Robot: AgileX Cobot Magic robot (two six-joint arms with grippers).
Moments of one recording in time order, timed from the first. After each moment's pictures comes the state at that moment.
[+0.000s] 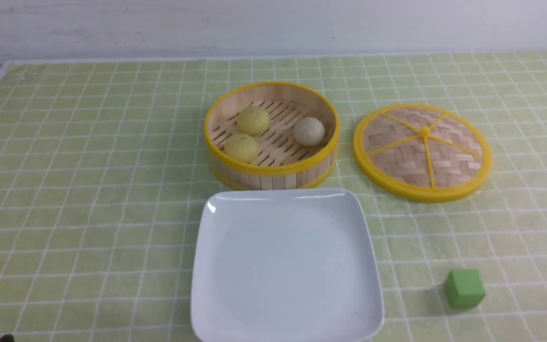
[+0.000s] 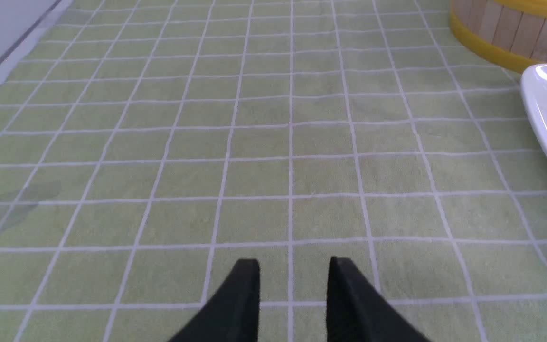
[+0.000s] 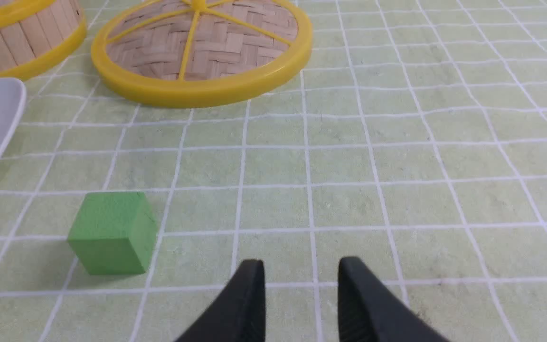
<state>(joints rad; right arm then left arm) 0.06 -0.01 0.02 -0.04 0.40 0.13 -0.04 -0.01 0.02 0.13 0.39 -0.08</state>
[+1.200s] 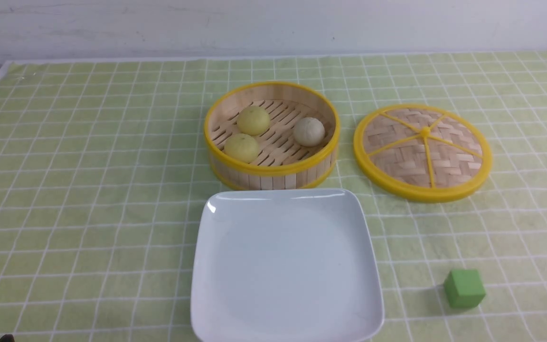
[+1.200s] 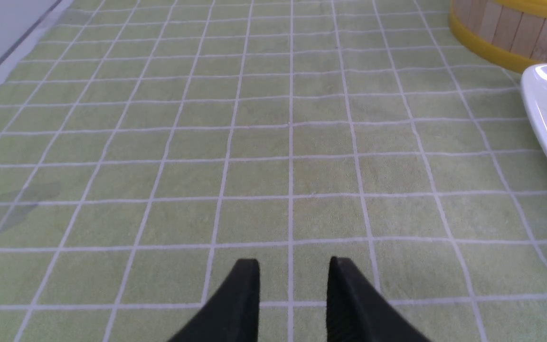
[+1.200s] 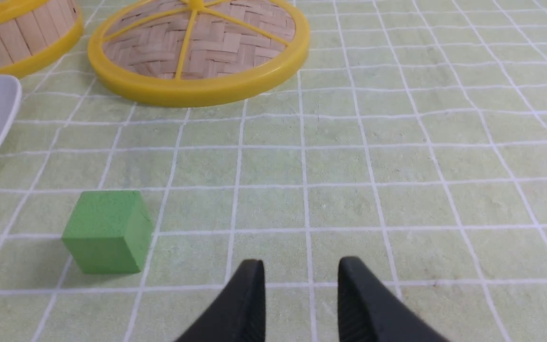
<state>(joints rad) 0.06 -0.01 0.02 -0.06 0.40 0.13 -0.04 -0.01 0.02 0.13 0.39 -0.08</state>
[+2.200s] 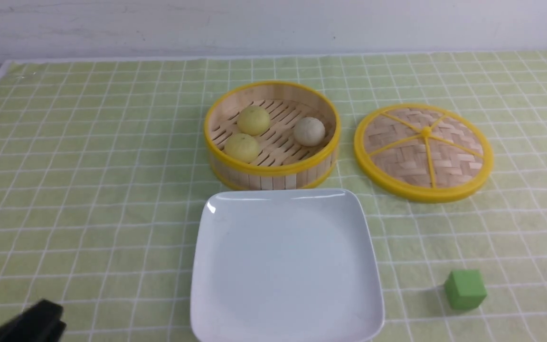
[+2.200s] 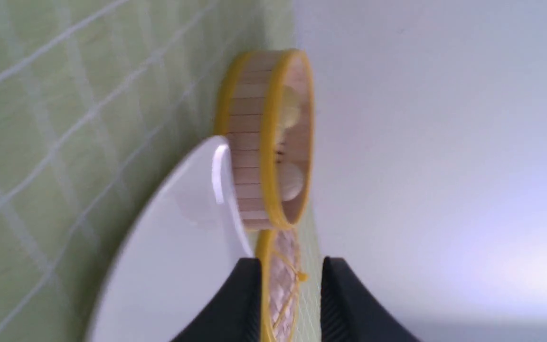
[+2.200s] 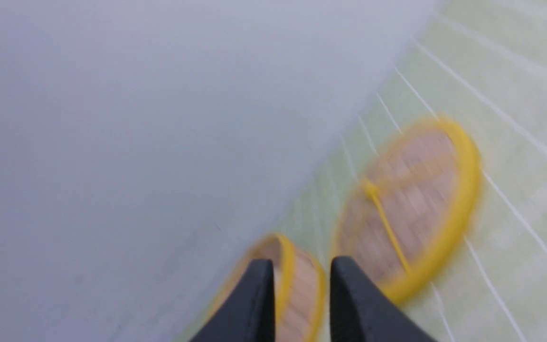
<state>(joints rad) 0.06 -0.01 -0.13 0.34 0.07 0.50 -0.06 -0.01 -0.07 -0.68 0.33 -0.69</state>
